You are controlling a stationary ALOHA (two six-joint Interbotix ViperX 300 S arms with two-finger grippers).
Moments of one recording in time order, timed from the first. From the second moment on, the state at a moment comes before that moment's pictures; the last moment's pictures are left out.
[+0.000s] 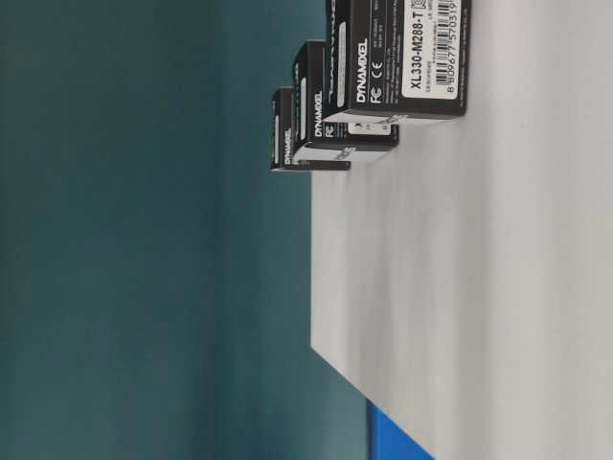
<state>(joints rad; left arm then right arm) -0.02 -0.85 1.03 0.02 -0.09 -0.01 0.31 -0.46 0.71 0.04 1.13 0.27</state>
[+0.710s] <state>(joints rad) -0.03 -0.86 1.03 0.02 -0.07 -0.01 0.32 -0.44 0.82 0.07 1.03 0.32</state>
